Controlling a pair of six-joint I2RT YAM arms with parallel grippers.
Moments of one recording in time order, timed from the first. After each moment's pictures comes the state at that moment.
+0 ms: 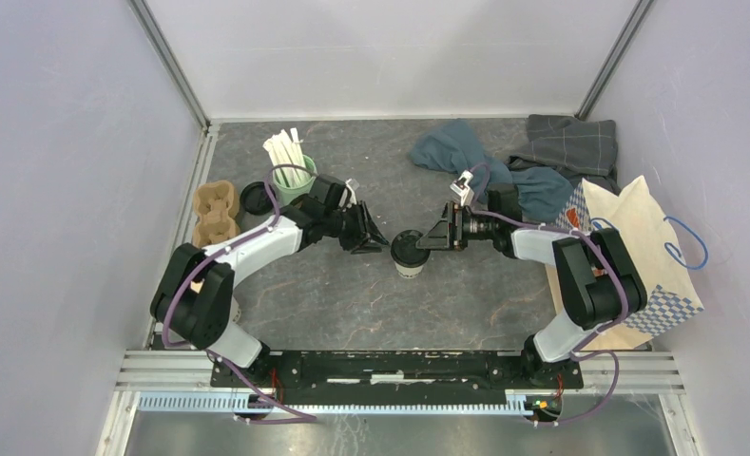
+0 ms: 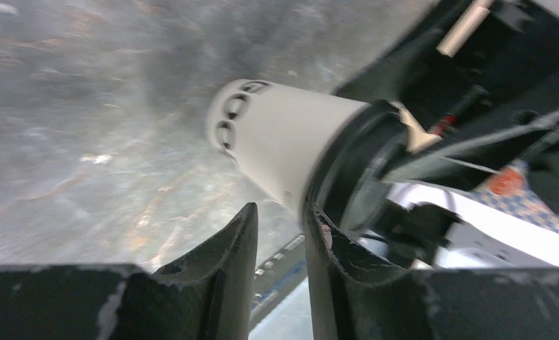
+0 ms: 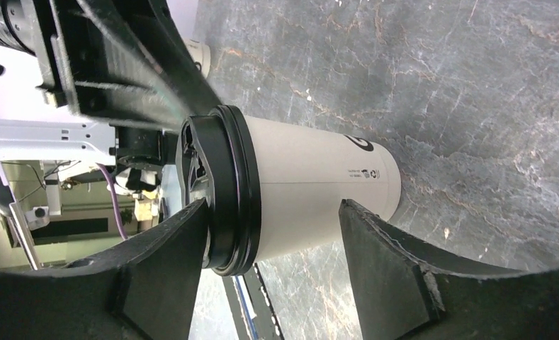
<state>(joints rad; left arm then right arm) -0.53 1.54 0.92 -0.20 0.49 -0.87 0.24 1.64 0.67 0.34 -1.03 0.56</state>
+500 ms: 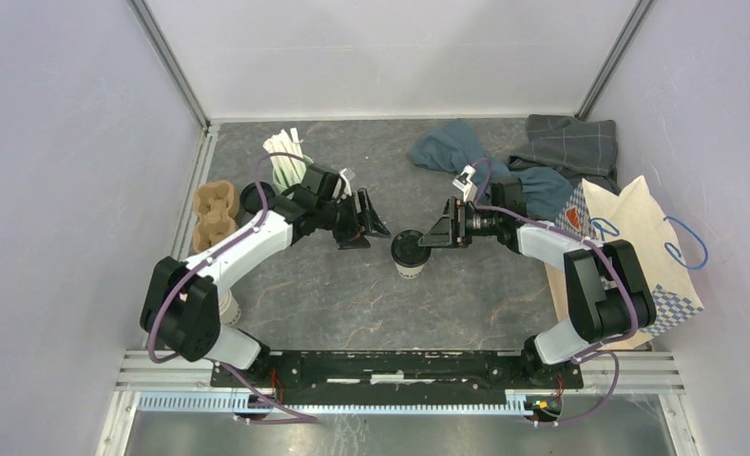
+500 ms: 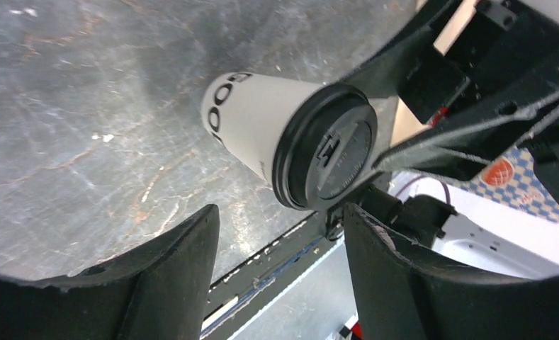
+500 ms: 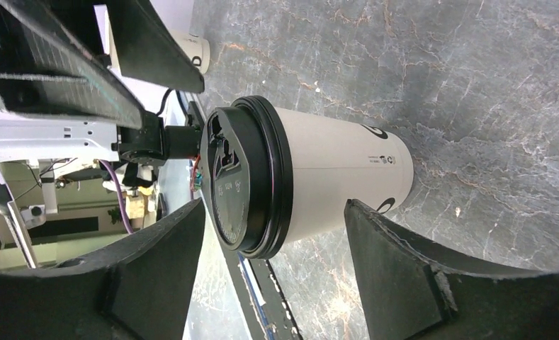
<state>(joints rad) -0.53 1.47 1.06 -0.45 0.43 -0.80 0.23 1.55 0.74 0.08 -1.02 0.48</state>
